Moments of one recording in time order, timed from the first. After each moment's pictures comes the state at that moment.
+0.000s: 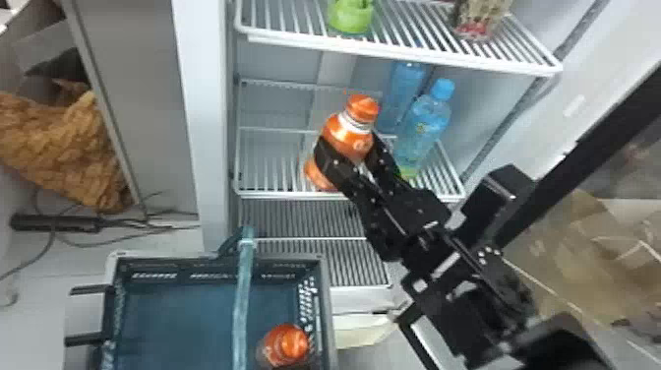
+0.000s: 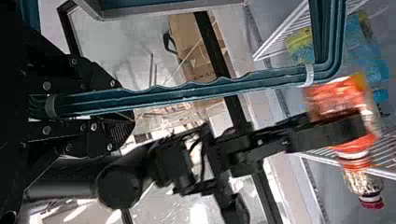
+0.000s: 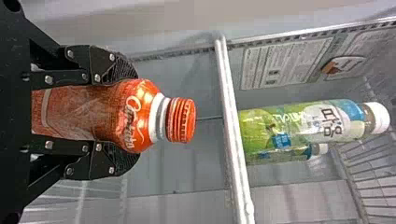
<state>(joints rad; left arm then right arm) 0.57 0.18 0.01 -2.29 1.02 1.22 -0.60 0.52 -0.21 0.06 -2.39 -0.27 0.31 0.22</state>
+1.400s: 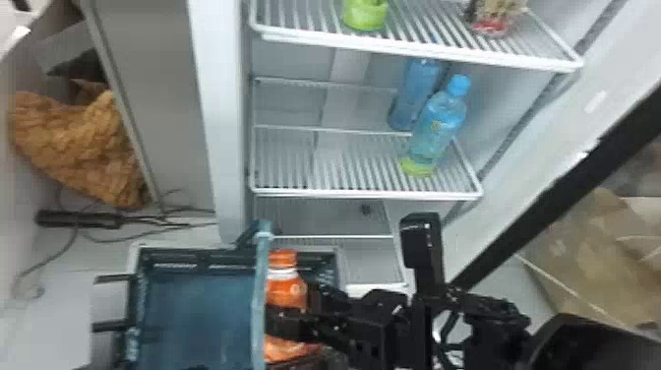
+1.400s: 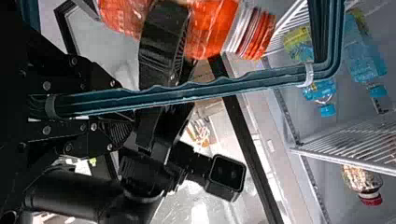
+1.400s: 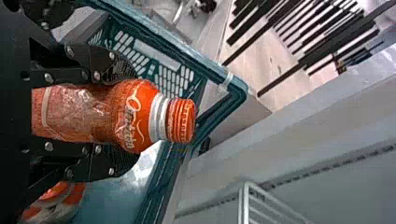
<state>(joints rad) 0.56 0.18 0.00 -2.29 1.01 1.21 -0.60 0.49 -0.24 0.04 -2.54 -0.51 1.23 0.40</state>
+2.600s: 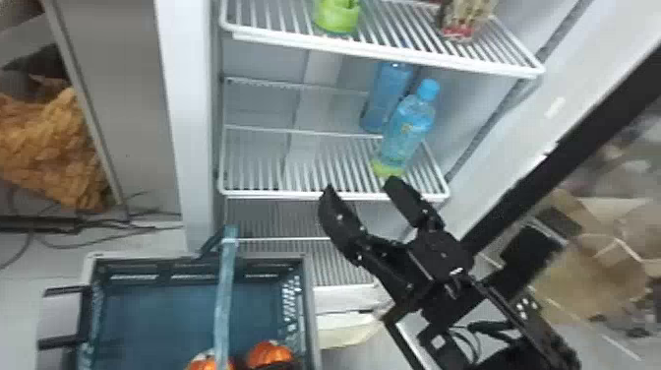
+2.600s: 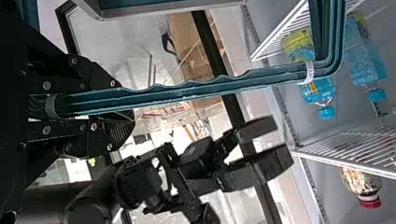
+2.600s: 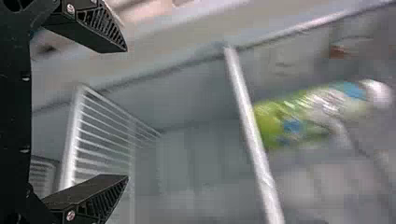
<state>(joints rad) 0.57 0.18 0.01 -2.29 1.01 1.21 -0.60 0.78 -0.18 -0.02 -2.55 -0.38 0.28 0.17</state>
